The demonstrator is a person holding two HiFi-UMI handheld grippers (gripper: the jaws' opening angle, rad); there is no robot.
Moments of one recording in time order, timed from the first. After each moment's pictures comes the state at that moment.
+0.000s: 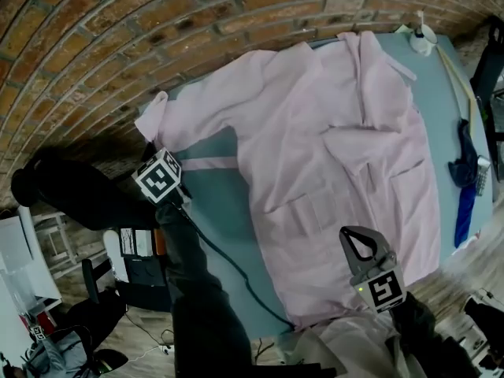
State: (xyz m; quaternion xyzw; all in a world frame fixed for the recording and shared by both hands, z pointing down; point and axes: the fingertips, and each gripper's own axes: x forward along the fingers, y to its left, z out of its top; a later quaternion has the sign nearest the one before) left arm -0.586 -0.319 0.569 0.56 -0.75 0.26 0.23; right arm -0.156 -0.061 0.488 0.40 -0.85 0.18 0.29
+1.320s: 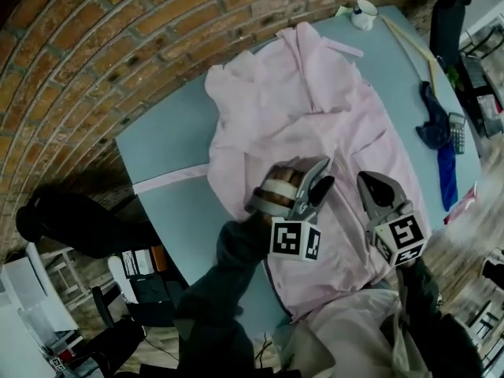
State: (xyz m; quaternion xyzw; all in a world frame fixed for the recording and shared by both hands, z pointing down) left arm -0.064 -0.121 0.458 0.90 -0.13 0.30 -0.30; right arm -0.017 -0.100 0.451 0.55 -0.78 0.17 0.24
